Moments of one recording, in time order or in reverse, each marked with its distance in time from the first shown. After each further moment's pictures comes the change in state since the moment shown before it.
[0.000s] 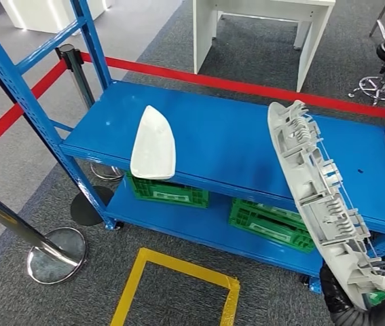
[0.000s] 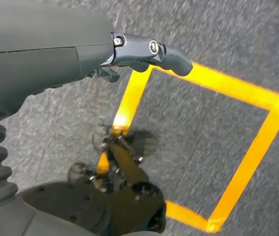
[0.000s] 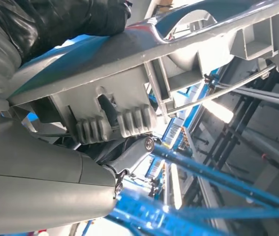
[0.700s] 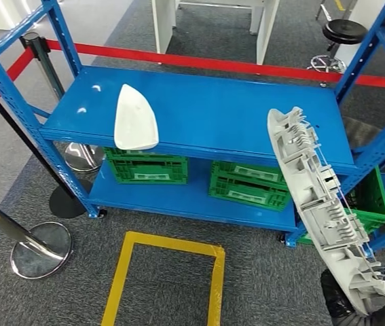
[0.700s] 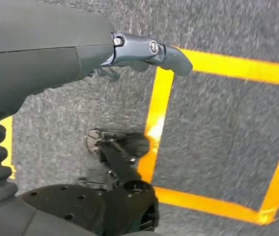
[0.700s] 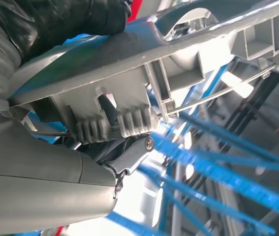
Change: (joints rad) left arm -0.005 -0.004 -0.007 0.002 -0.015 -0.001 -0.004; right arm 0.017 -0.013 -0.002 0.007 -0.016 0.000 0.000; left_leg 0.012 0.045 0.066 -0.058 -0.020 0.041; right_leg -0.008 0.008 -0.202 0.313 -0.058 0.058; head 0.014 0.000
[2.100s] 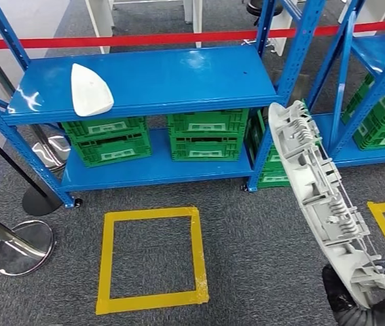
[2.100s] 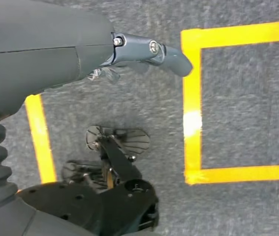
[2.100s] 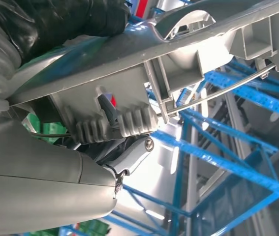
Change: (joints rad) left arm -0.009 0.027 -0.015 0.002 0.036 -0.018 -0.045; right arm -0.047 -0.046 0.026 0.025 -0.037 0.002 0.000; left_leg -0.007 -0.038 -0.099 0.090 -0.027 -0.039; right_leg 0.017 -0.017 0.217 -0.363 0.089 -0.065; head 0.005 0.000
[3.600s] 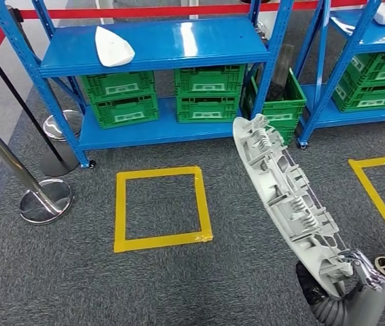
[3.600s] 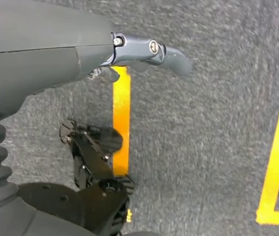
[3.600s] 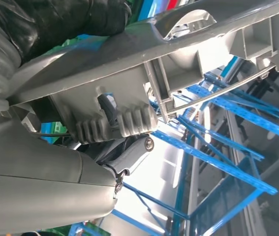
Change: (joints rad) left arm 0.016 0.000 0.052 0.004 0.077 -0.012 0.019; right arm -0.033 -0.036 0.068 0.080 0.029 0.015 0.042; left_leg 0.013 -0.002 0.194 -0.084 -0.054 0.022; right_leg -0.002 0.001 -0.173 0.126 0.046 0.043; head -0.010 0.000
